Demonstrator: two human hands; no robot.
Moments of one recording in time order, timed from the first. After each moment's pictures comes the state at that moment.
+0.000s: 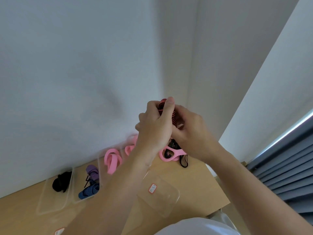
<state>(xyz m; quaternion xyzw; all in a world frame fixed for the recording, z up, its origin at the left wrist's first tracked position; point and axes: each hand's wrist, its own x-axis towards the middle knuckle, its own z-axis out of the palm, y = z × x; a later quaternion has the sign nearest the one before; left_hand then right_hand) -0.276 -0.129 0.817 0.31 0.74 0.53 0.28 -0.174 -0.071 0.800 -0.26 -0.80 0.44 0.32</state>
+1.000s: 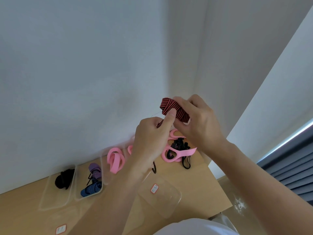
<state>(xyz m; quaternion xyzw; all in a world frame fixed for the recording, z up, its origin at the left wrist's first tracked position) -0.290 -0.155 0.807 0.36 0.76 0.50 0.22 -0.187 -0.044 0.786 -0.25 -0.86 0.14 0.42</state>
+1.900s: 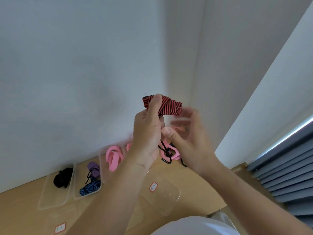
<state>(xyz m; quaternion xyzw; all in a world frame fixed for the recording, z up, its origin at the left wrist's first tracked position) -0.284 -0.146 0.821 0.20 0.59 0.69 0.37 -0.174 -0.097 0.783 -0.29 -0.72 0.52 0.35</state>
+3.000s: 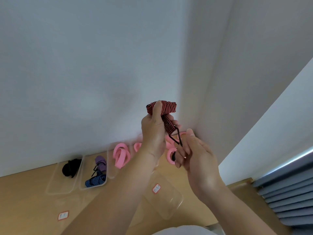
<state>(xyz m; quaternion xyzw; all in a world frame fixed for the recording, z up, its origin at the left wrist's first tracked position) -0.309 -0.124 0.782 0.08 0.49 0.80 0.34 -0.183 -0.132 0.787 -0.35 -0.49 0.73 0.33</state>
